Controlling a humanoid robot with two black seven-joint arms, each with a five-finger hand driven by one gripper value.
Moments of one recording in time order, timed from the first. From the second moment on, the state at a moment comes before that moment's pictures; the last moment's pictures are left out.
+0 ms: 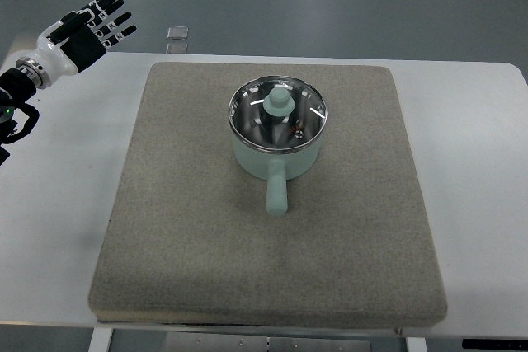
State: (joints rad) left arm -0.97 0.42 -0.50 -0.34 -0.43 -0.61 0.08; right arm 0.04 0.00 -0.06 0.17 0.02 -0.10 0.11
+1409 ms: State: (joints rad) left arm -1.24 0.54 -0.41 -0.64 0.78 -0.61 -0.27; right arm 0.04 0.00 -0.06 0.17 0.02 -0.10 0.11
